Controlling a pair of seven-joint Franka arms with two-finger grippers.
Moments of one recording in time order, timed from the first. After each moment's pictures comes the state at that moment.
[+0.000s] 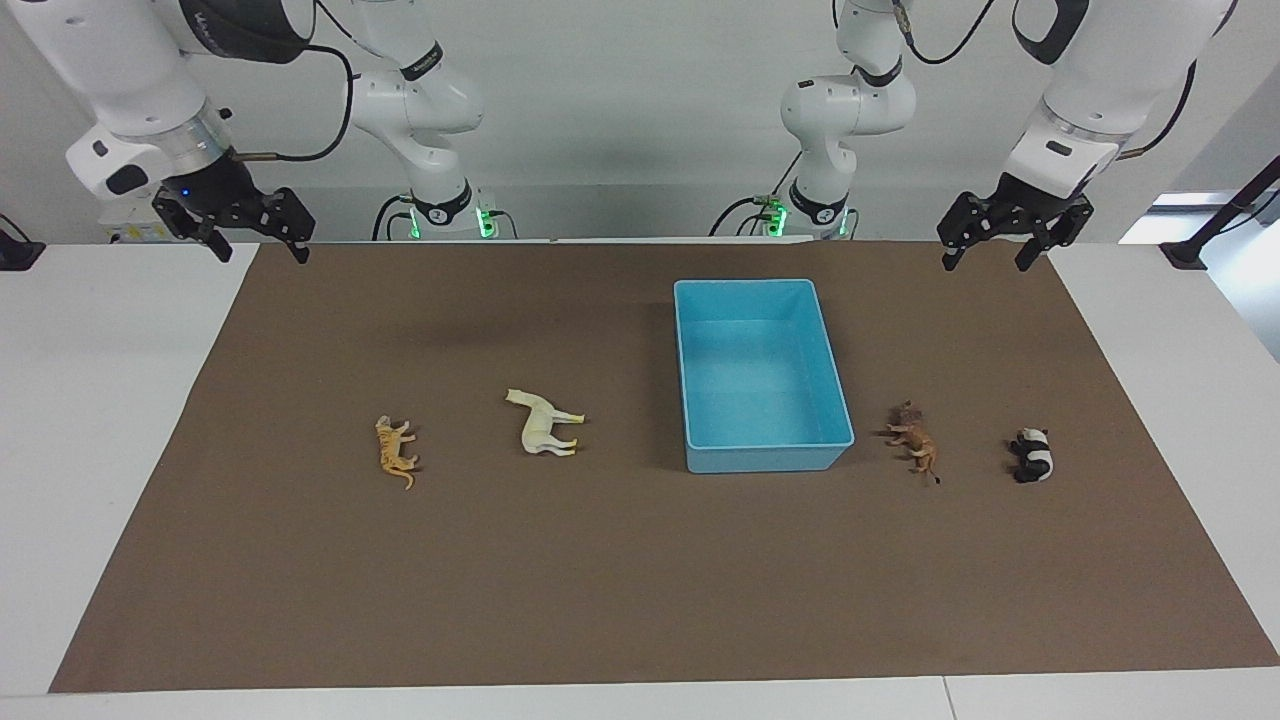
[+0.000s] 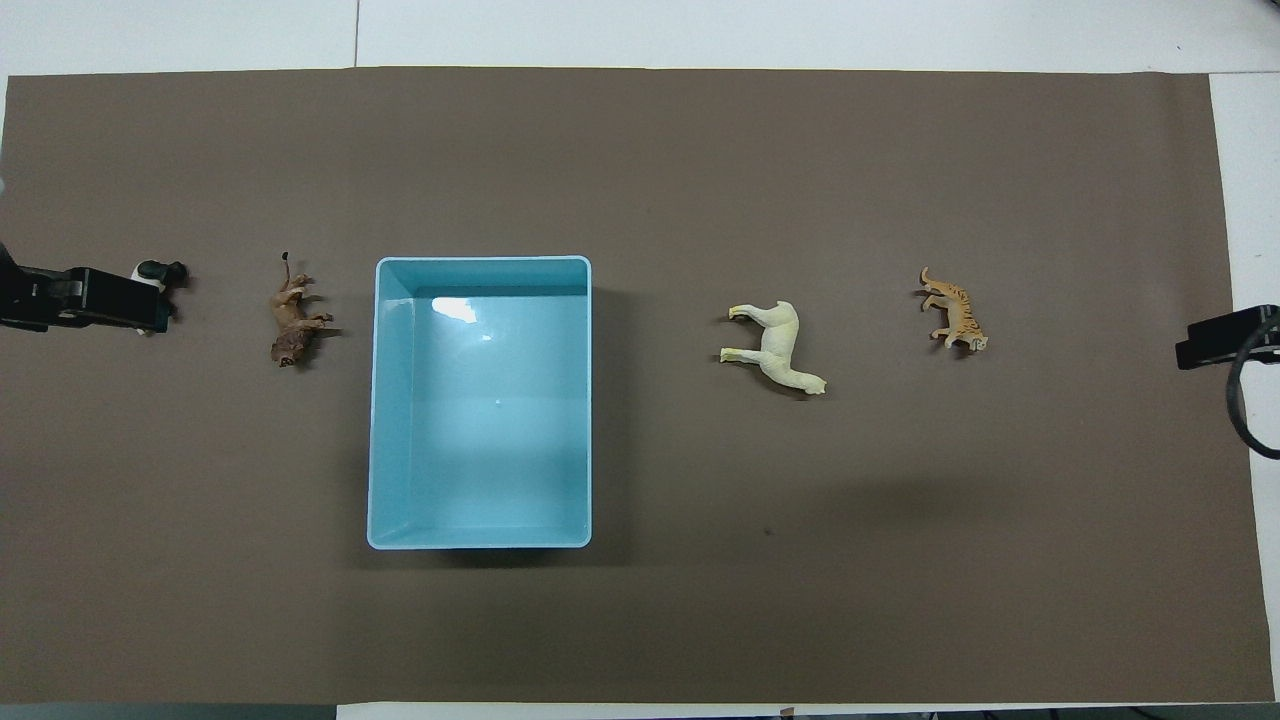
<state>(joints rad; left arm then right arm) -0.01 -0.05 -0.07 -1.61 -0.01 1.57 0.01 -0.03 -0.09 -0.08 -1.75 -0.03 1.59 -0.07</state>
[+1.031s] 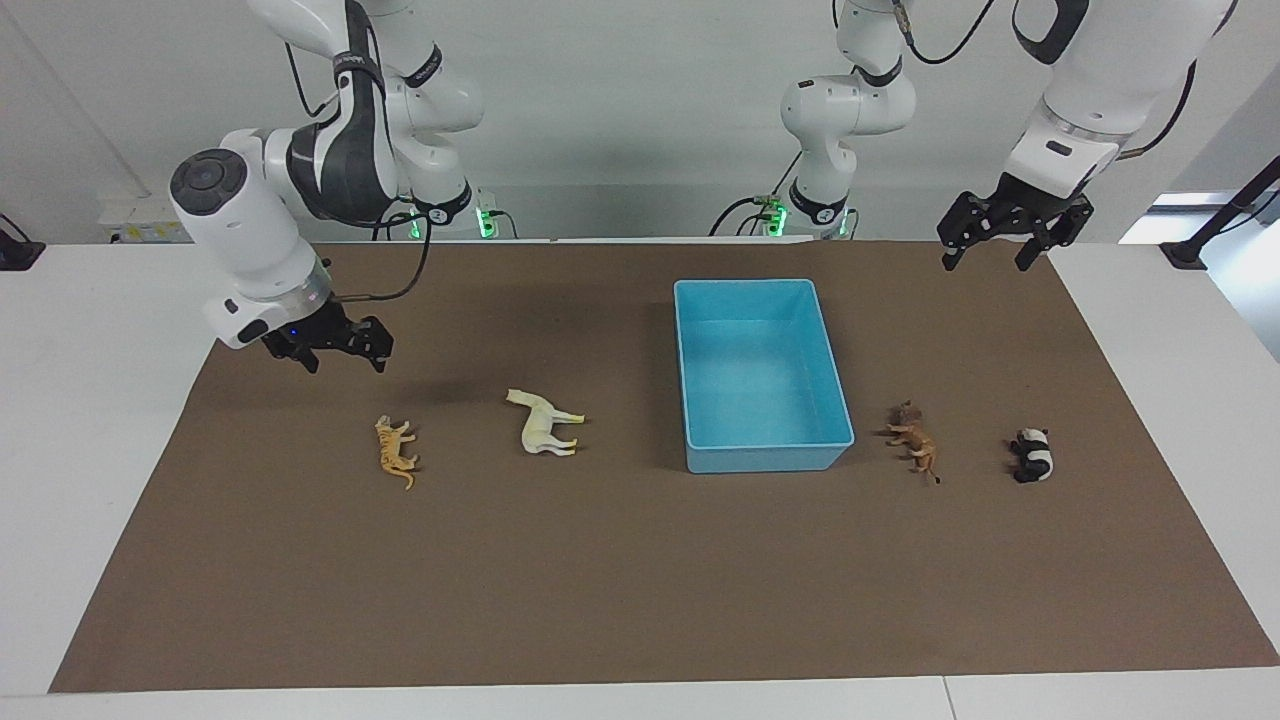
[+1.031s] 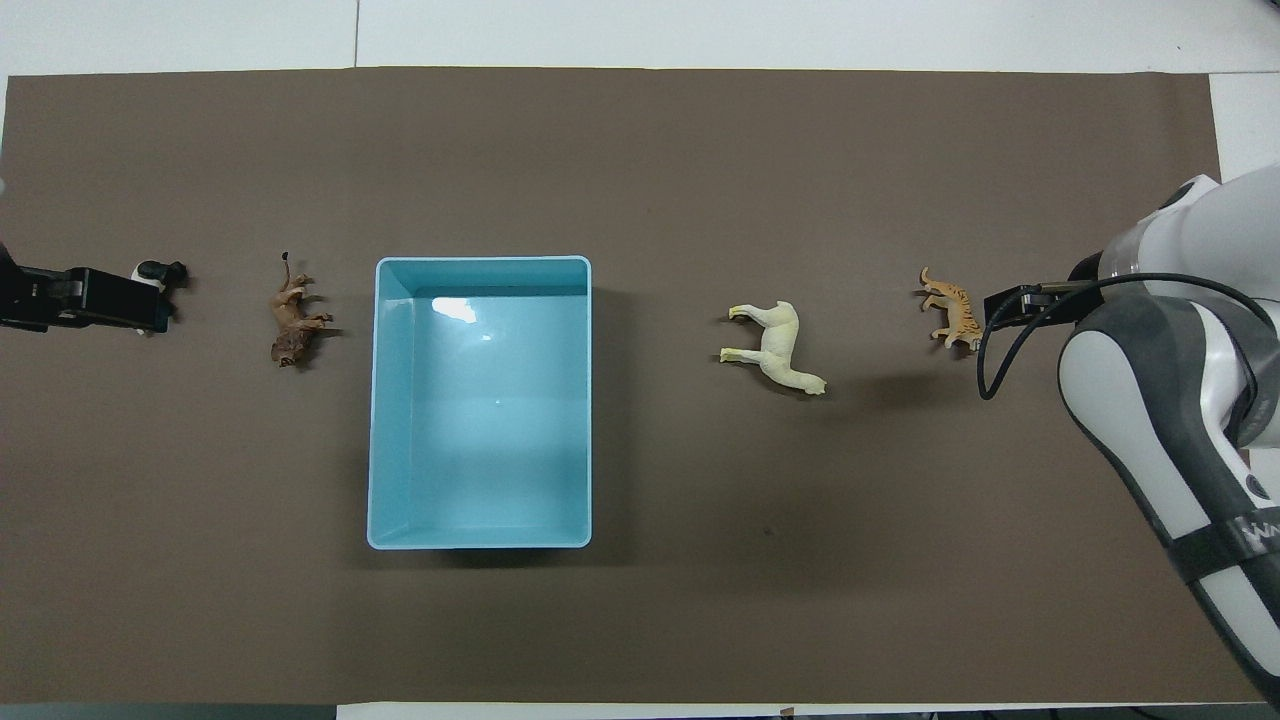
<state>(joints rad) -0.01 -0.05 -0.07 -1.61 -0.01 1.57 0.01 0.06 0.10 -0.07 -1.99 0.01 2.08 -0.01</state>
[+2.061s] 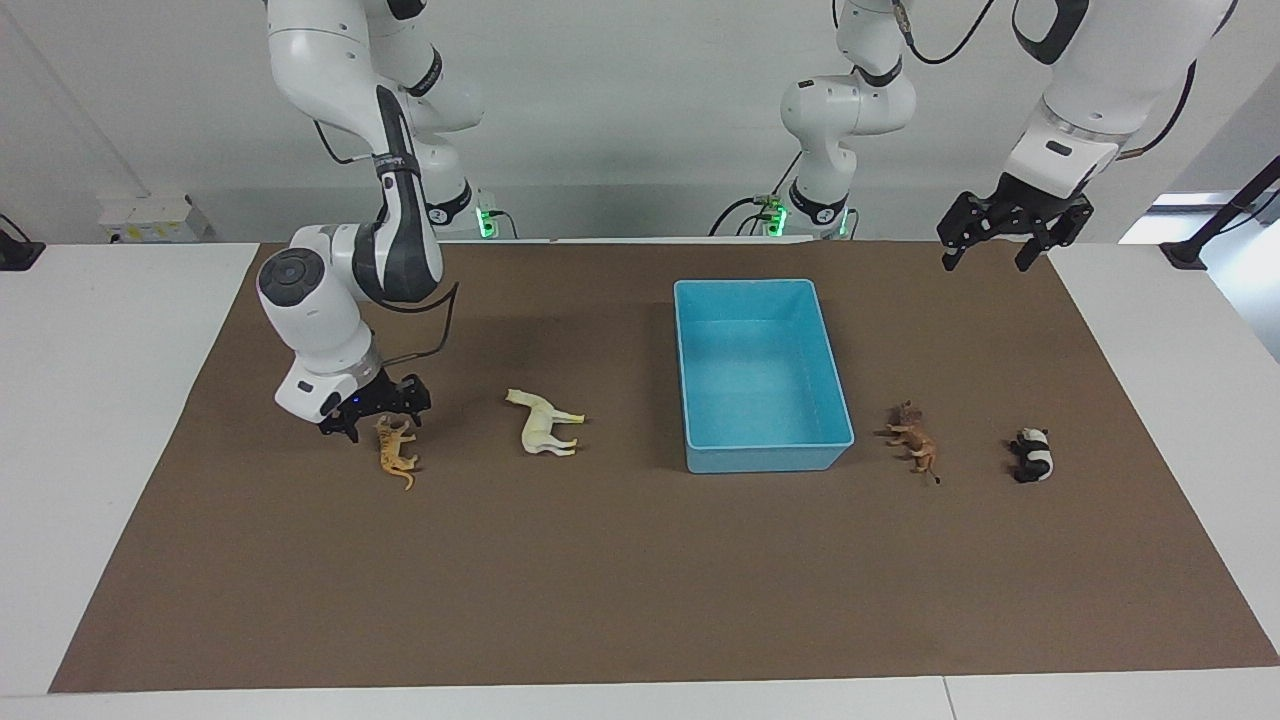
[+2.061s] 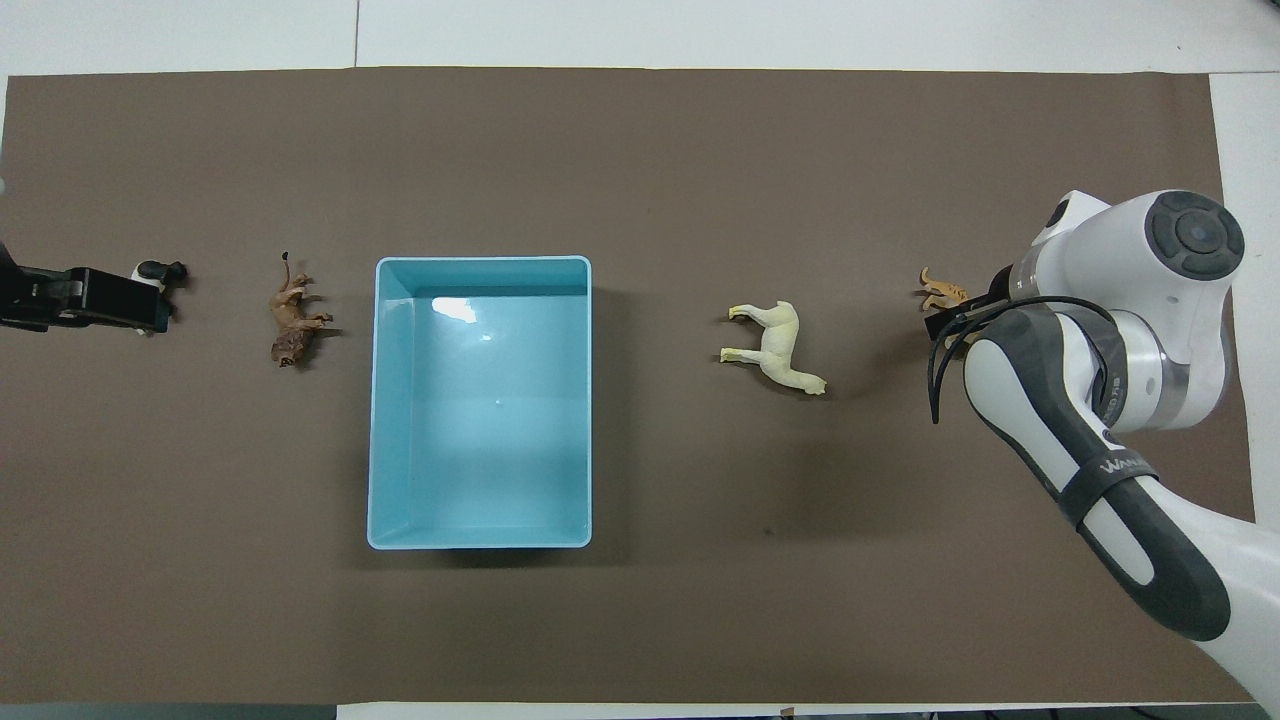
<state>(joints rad) -0.01 -0.05 -0.07 -1.61 -0.01 1.57 0.01 0.08 0.26 -0.08 -2.07 0.01 2.34 -0.31</state>
